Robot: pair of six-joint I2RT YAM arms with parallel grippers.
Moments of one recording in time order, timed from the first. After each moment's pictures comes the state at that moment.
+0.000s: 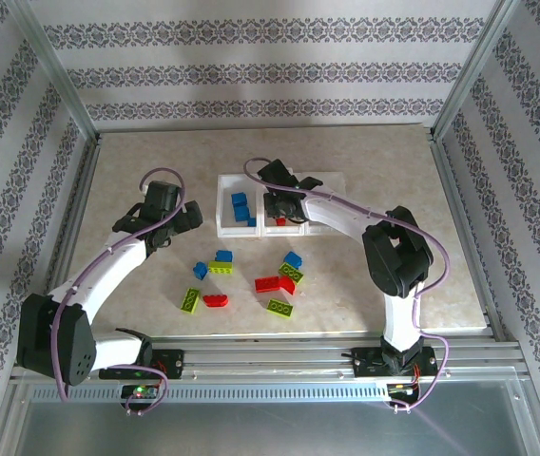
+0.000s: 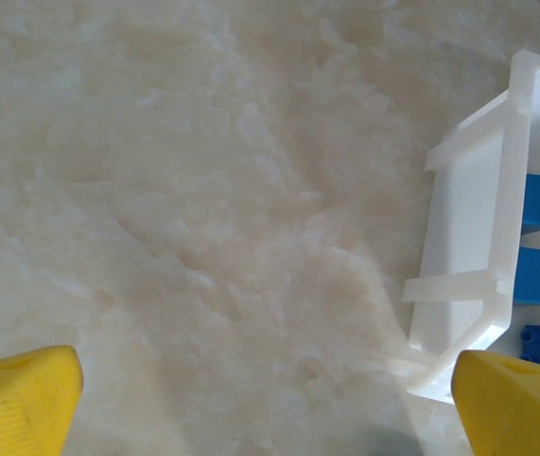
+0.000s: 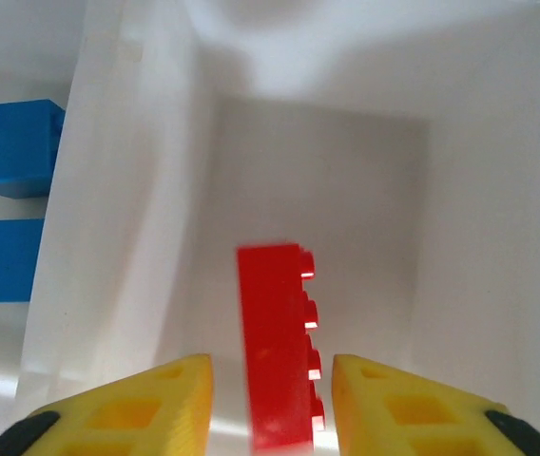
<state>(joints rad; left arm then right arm) -0.24 1.27 0.88 -0.50 -0.20 -0.56 0.65 1.95 1.48 -0.58 0.21 0.49</state>
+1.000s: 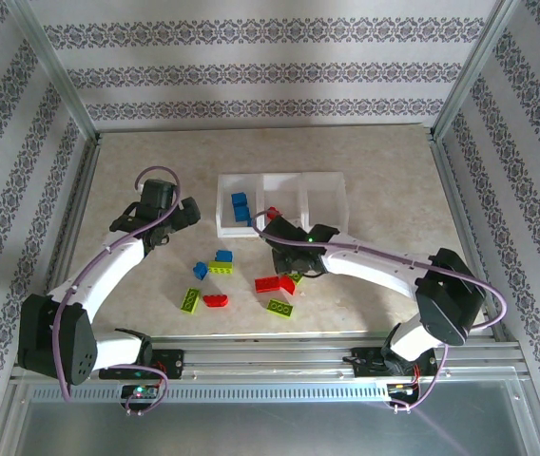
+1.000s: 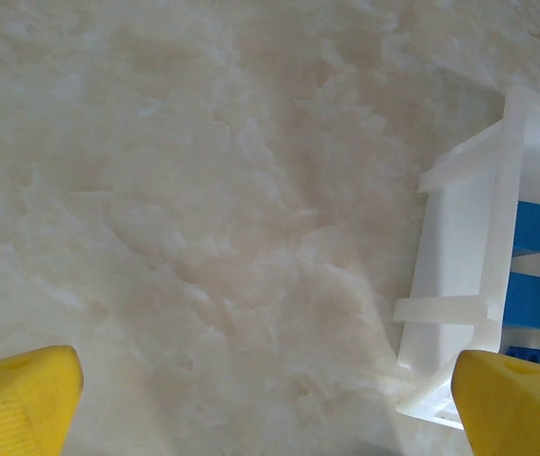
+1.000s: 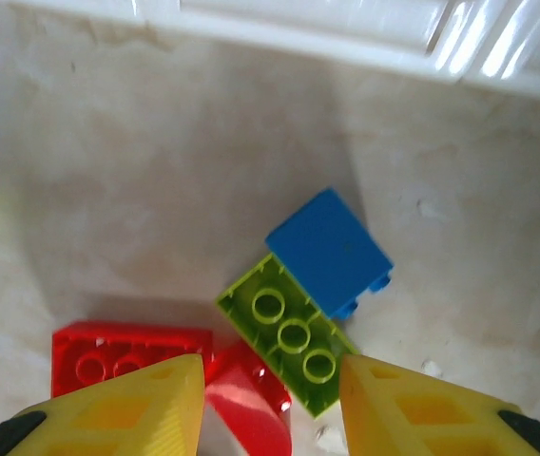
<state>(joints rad) -0.21 1.27 0.88 -0.47 -0.17 -0.58 0.92 1.55 1.07 -0.75 0.21 0.71</state>
